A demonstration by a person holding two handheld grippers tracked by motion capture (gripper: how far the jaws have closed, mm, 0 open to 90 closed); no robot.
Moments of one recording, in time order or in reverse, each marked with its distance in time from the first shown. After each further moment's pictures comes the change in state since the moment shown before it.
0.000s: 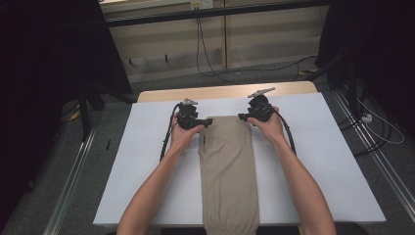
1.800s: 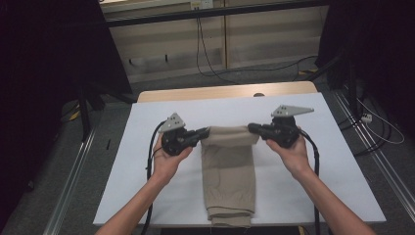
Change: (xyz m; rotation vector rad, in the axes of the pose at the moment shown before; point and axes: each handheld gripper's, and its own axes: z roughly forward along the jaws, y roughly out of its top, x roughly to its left) left arm -0.092 -0.038 -0.159 -0.233 -0.275 0.189; right arm 0.082 -0.041 -0.161 -0.251 0.209 -0.043
